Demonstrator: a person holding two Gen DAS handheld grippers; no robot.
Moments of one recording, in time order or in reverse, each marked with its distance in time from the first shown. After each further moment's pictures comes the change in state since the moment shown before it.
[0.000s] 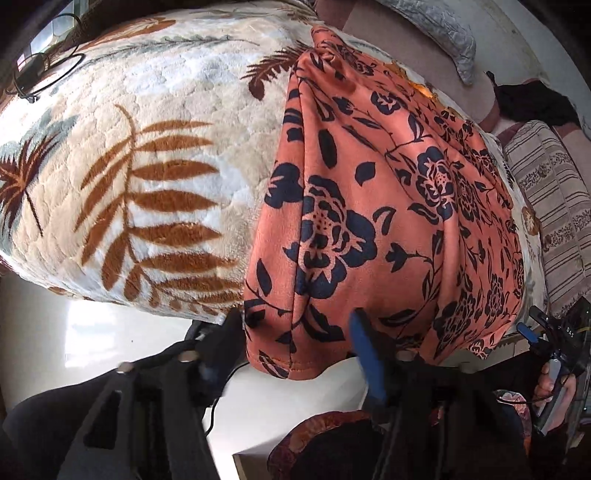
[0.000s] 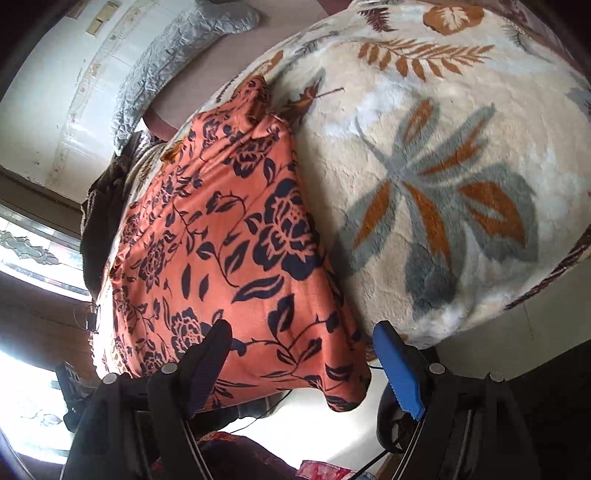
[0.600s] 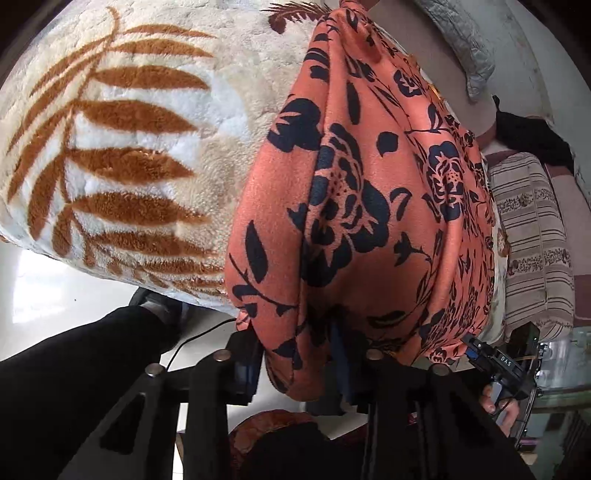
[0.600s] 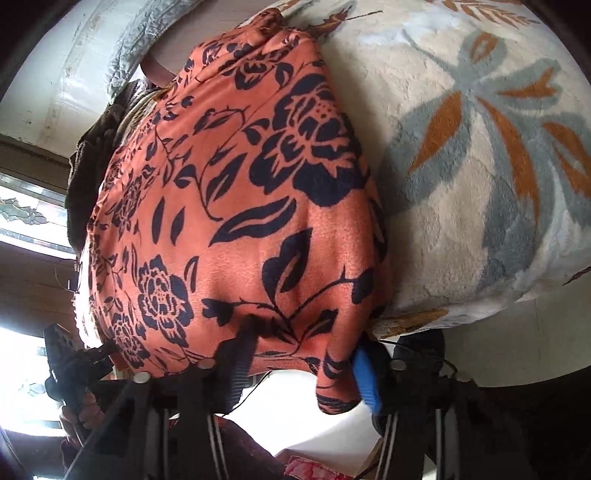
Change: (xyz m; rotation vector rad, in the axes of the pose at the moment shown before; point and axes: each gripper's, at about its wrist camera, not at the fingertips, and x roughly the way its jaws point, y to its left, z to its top) left arm 0.032 0.014 -0.012 -0.124 0.082 -0.196; right arm 0.052 0.017 -0.019 -0.094 0.144 -0.017
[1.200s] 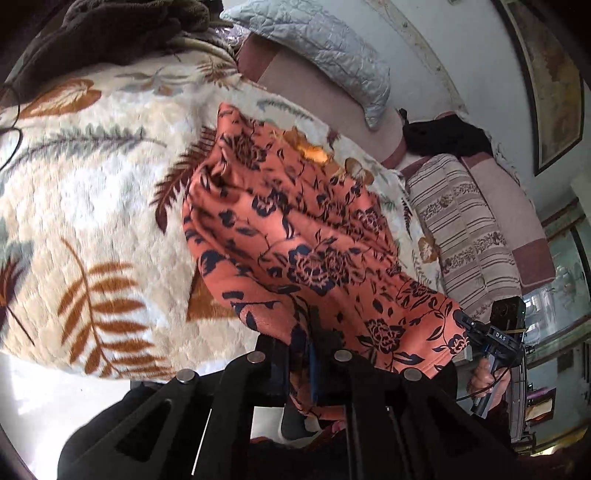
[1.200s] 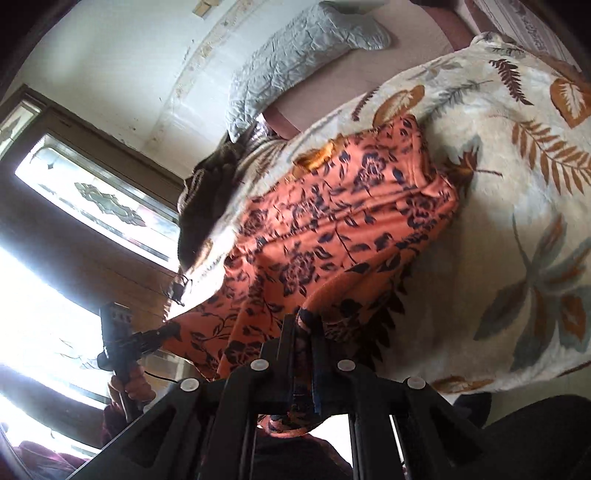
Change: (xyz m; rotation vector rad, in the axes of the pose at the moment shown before) left arm -0.136 -0.063 0.073 0.229 -0.171 -0.201; right arm -0.126 0.077 0.041 -0.157 -0.202 0.351
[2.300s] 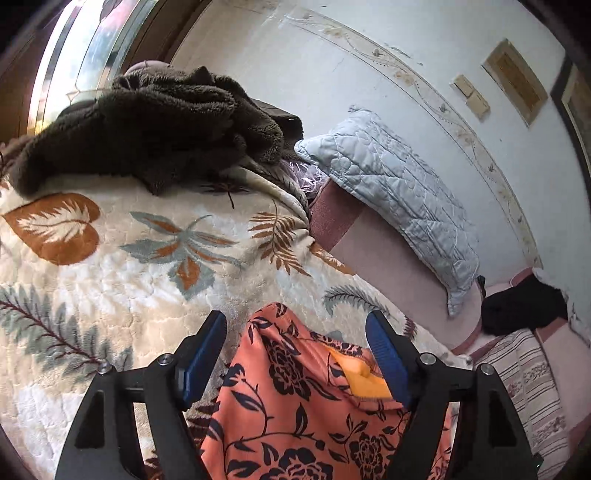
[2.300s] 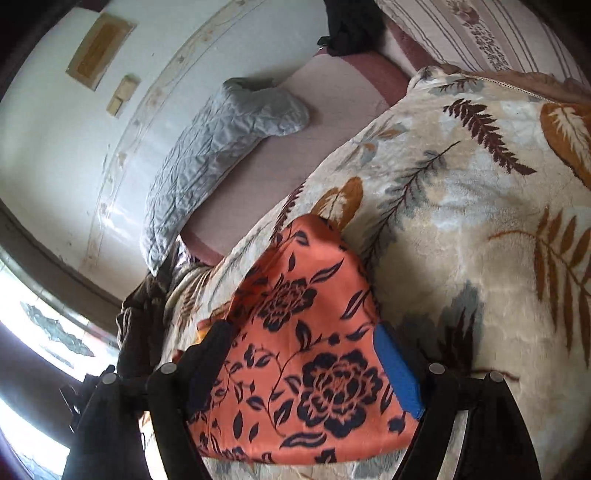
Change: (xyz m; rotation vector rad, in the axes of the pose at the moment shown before) left arm 0.092 0.026 0.176 -0.198 -0.574 0.274; right arm 0.096 -0.083 0.158 0.176 -0.336 -0.191
